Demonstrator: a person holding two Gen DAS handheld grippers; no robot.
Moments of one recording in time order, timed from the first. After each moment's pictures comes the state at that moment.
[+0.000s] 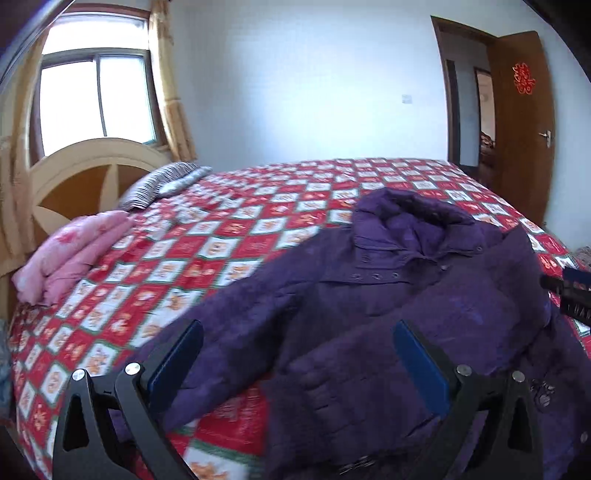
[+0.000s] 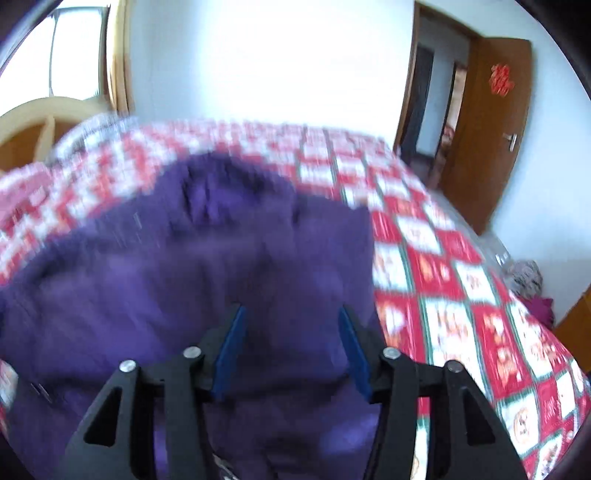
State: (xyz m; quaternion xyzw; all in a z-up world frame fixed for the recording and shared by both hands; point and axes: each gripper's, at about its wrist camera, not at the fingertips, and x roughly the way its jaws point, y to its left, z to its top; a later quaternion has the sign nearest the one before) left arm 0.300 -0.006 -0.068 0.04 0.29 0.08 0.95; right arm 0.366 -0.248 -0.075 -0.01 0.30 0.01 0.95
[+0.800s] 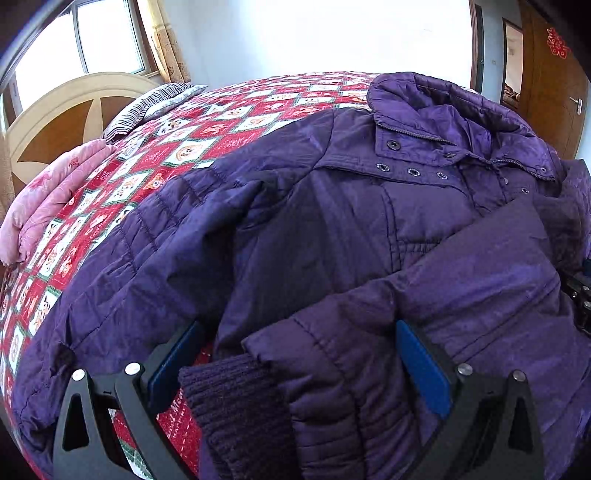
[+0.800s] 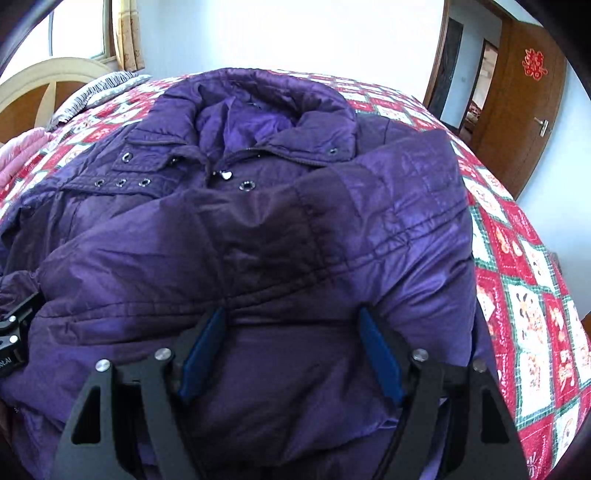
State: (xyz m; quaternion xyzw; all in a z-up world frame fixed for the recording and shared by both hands) left arm 0.378 0.003 -0.170 0.02 0.43 0.10 0.90; right arm 0.418 -0.219 -0.158 -0.04 0.40 0.03 0.91
